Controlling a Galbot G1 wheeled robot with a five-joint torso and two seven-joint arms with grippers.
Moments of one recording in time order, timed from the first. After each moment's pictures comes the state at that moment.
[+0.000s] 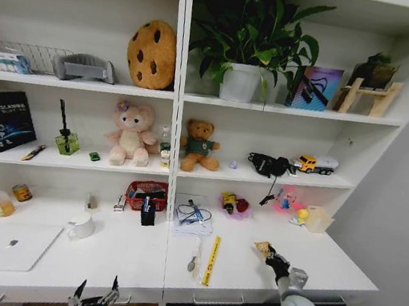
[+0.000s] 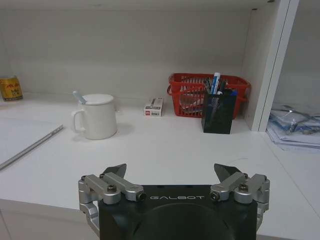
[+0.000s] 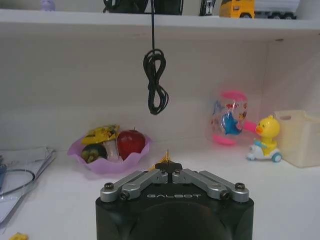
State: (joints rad) left arm 2.03 -1.58 -0.56 -2.17 -0.11 0.01 -0.17; right arm -1.37 1.08 0.64 1.74 0.53 -0.16 0.11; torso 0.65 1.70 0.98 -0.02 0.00
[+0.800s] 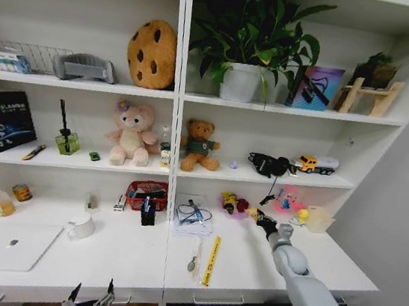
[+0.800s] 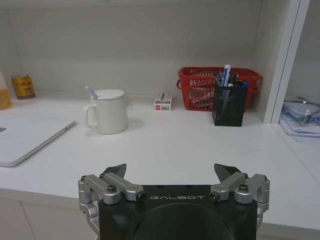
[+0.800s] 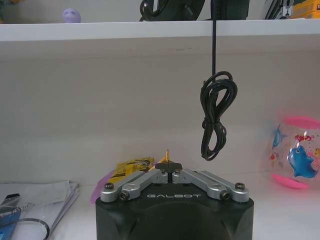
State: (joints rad) left arm 2.04 -1.60 -0.59 -2.16 -0.09 0.01 -0.17; right arm -0.94 1.02 0.35 1.42 0.60 -0.12 0.07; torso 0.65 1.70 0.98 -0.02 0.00
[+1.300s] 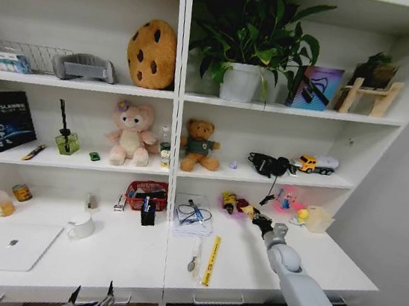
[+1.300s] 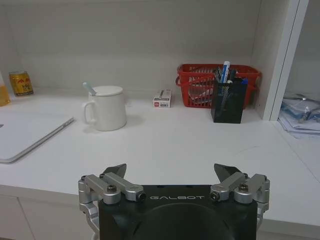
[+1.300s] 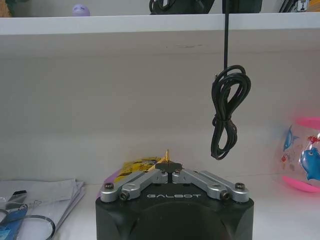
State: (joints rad) left arm 2.04 -1.60 -0.59 -2.15 -0.09 0.01 -0.17; right arm -0.92 1.04 0.35 1.39 0.57 -0.09 0.02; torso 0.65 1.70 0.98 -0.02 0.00
